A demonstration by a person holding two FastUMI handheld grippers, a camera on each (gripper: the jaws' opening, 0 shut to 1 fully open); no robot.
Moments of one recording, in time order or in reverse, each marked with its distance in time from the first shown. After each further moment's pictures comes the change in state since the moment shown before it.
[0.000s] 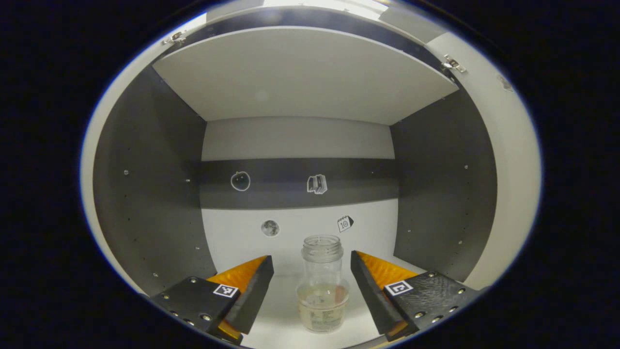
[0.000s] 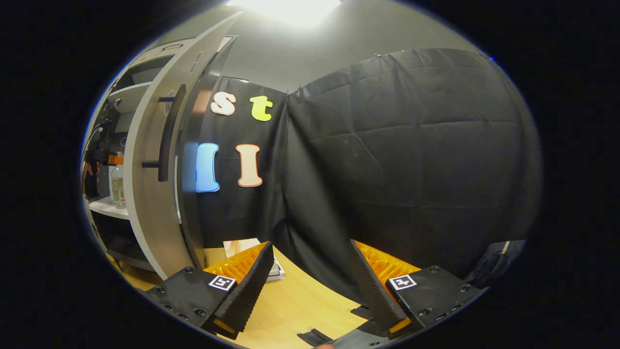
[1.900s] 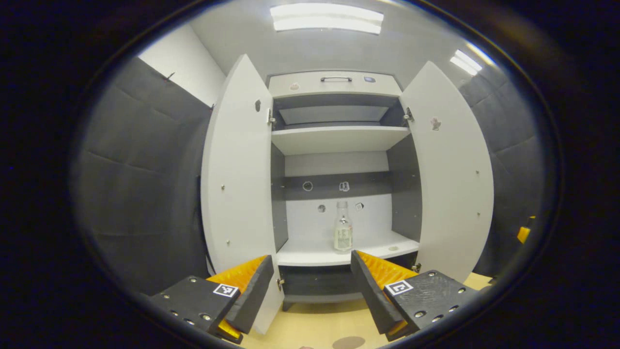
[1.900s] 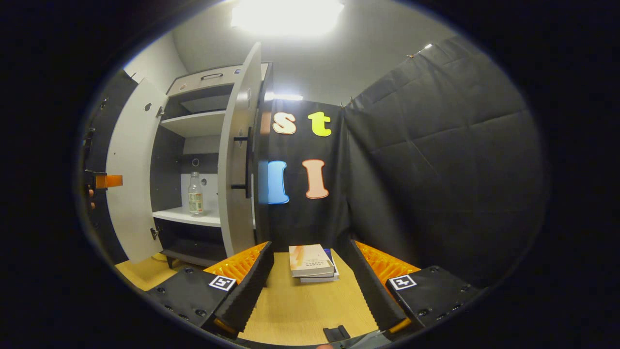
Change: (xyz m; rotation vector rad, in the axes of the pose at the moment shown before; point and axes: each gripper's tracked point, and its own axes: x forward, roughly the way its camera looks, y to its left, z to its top) left arm -0.375 -0.002 0.019 0.017 -0.049 0.234; right arm -0.065 0.021 0.023 0.034 -0.072 0.426
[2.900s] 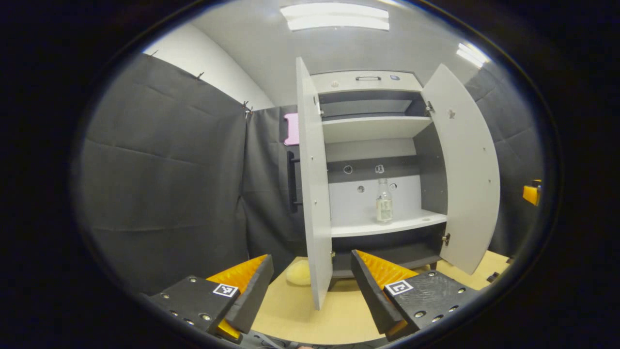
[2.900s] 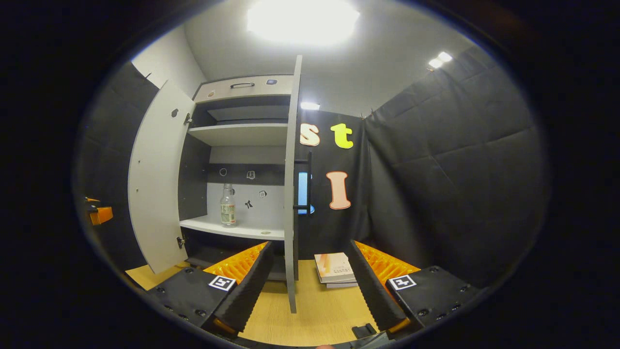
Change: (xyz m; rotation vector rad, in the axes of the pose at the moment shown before) left arm -0.134 0.121 -0.051 0.042 0.055 0.166; right arm -0.042 0.096 0.037 -0.020 -0.050 0.111
